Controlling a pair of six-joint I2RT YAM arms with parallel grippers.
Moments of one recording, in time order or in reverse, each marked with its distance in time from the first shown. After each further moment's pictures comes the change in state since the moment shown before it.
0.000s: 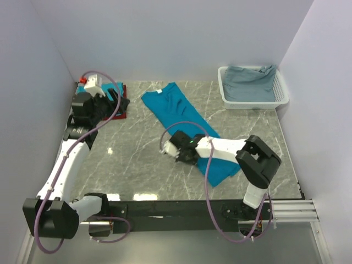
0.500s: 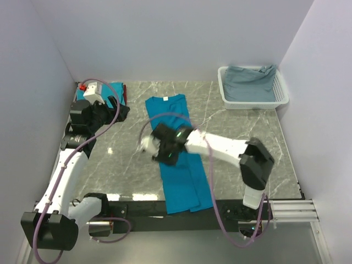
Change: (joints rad) left arm 0.000 -0.126 -0.106 -0.079 0.001 0.023; right arm 0.267 0.076 0.393 -0.260 -0.266 0.080
